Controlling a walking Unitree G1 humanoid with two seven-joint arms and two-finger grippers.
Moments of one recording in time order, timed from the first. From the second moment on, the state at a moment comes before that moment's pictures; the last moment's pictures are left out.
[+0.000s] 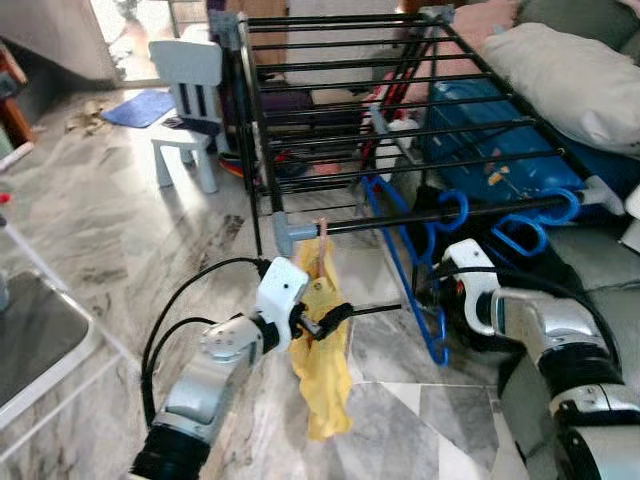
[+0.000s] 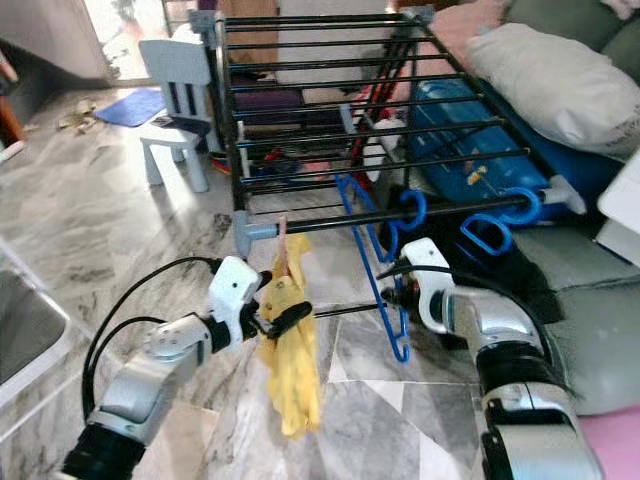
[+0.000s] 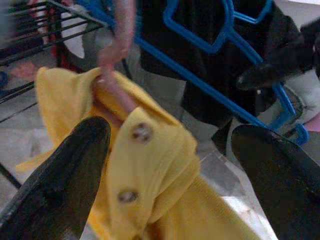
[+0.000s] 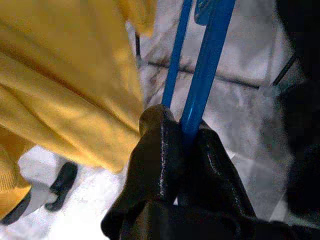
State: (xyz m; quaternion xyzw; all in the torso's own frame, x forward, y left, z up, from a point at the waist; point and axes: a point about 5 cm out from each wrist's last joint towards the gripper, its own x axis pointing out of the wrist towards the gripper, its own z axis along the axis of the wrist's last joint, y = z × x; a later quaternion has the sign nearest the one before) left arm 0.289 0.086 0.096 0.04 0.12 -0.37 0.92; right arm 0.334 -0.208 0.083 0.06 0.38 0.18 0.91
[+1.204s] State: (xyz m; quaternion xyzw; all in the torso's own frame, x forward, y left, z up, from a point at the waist) left arm 0.287 0.072 0.095 0.04 0.11 -0.36 0.93; right arm 0.276 -0.211 0.064 0.02 0.29 0.14 0.95
